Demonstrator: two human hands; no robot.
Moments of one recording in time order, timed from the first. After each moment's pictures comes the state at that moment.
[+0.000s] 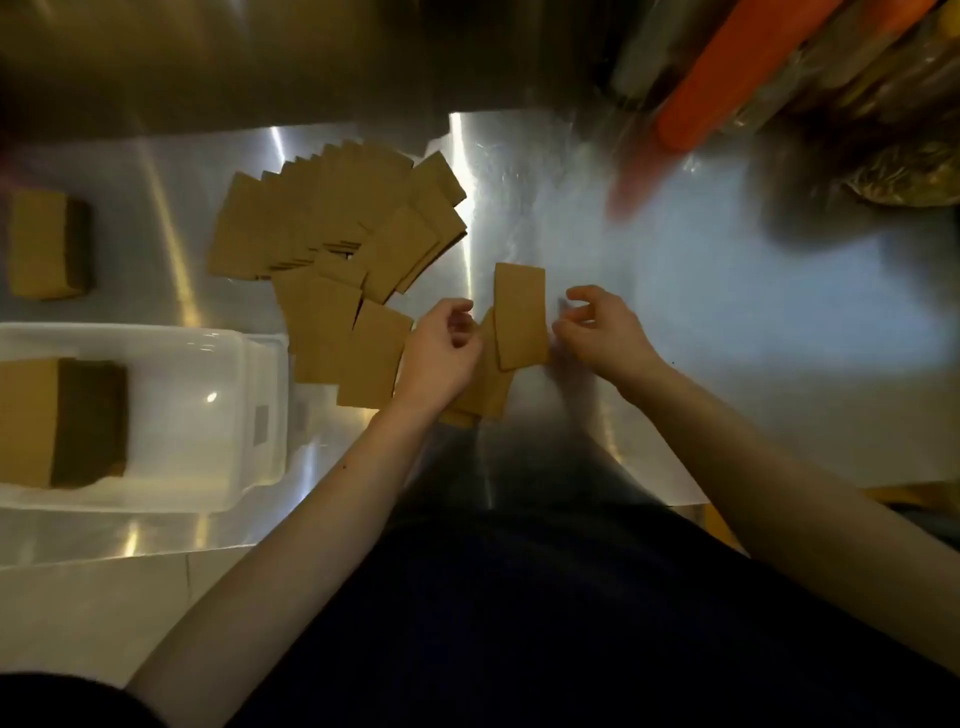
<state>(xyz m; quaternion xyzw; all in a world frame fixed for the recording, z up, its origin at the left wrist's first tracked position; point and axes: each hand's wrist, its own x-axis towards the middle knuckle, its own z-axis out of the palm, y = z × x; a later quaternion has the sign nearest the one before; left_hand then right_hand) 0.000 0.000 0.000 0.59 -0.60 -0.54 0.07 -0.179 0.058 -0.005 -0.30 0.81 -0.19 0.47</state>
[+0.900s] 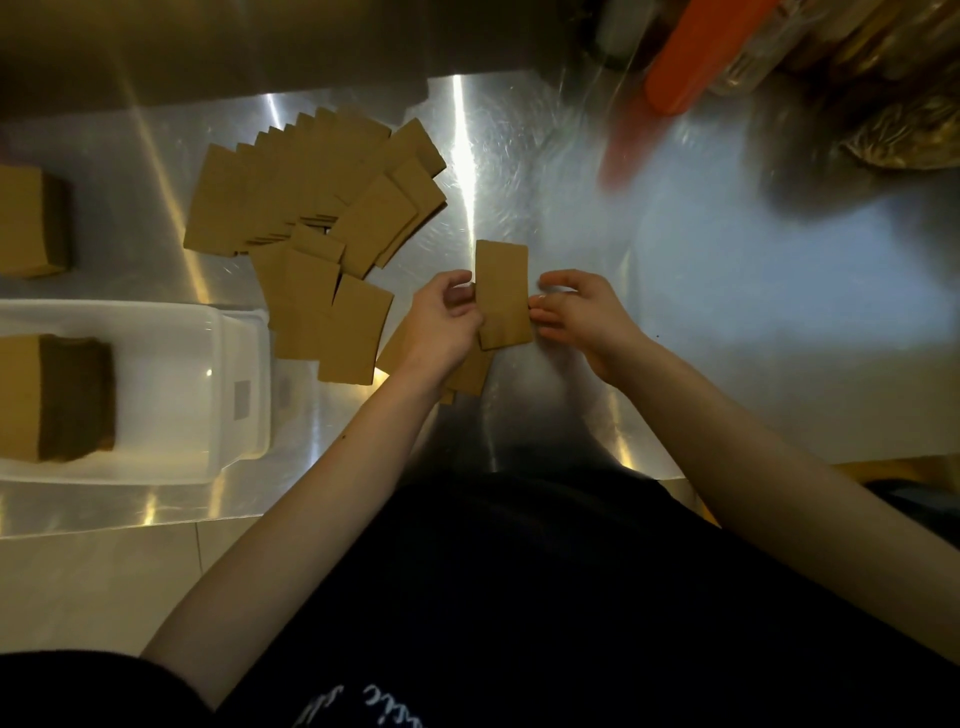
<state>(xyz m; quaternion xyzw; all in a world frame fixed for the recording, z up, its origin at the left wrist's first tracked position) -0.030 0.011 0.006 0.63 -0.50 -0.59 0.09 -0.186 0.065 -0.016 -0.15 0.74 -0.31 0.58</state>
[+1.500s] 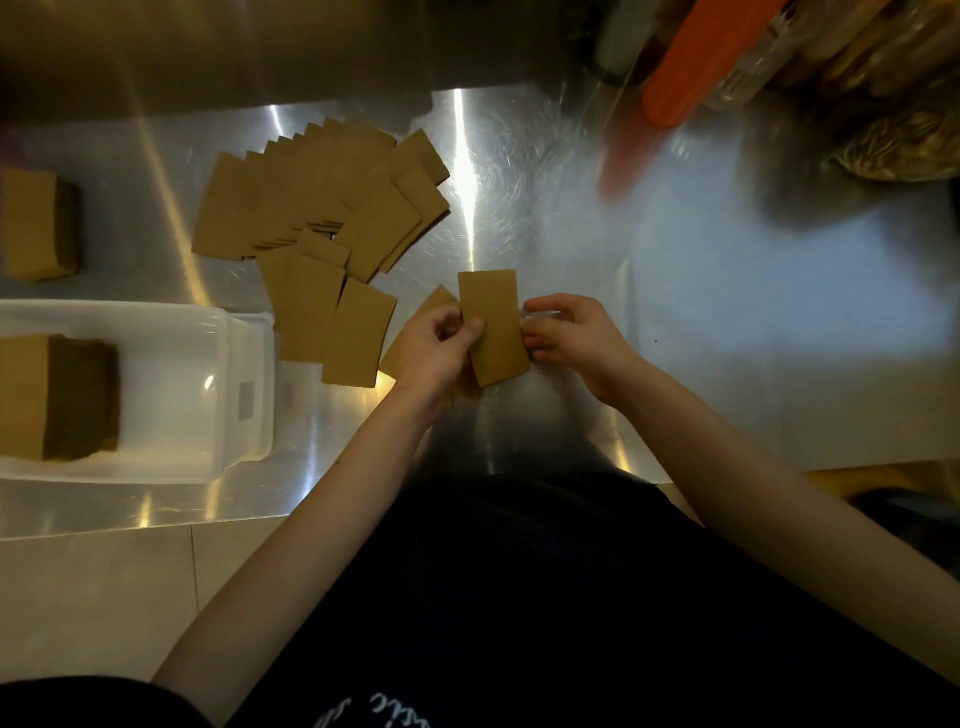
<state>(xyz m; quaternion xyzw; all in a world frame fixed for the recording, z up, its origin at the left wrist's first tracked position) -0.012 0.028 -0.005 0.64 -0.44 -0.62 0.12 -0.175 0.081 -0.006 -0.20 0.72 -0.31 0.59</state>
